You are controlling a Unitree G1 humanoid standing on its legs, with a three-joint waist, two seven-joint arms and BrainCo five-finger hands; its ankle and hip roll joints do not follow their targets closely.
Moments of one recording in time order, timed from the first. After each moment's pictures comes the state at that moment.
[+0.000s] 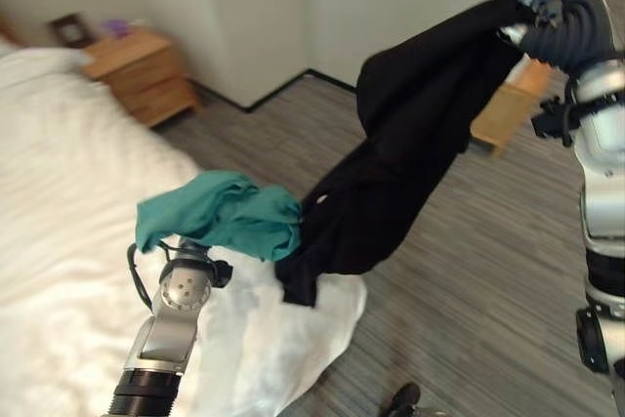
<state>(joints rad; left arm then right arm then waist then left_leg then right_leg) -0.06 0.48 0.06 -0.07 0.13 0.10 0.15 -0.79 -0.60 0.02 -0.28 -0.32 0.32 0.14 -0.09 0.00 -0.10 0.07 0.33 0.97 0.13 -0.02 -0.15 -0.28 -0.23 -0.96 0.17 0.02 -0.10</state>
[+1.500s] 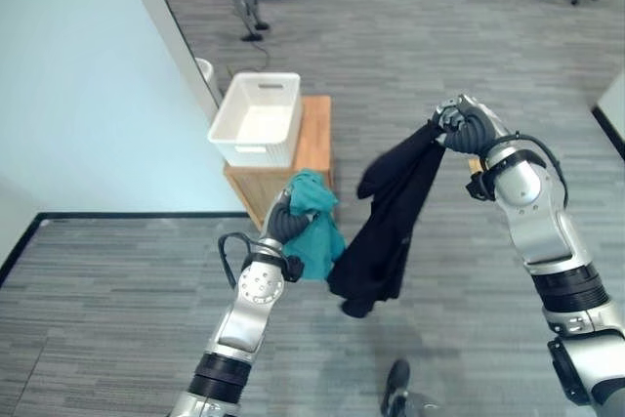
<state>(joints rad) -0.20 0.24 -0.16 0.02 0.22 0.07 0.13 -0.74 -0.55 0.22 0.03 -0.46 0.30 0.19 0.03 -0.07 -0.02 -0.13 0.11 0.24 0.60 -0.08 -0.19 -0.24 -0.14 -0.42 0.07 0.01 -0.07</state>
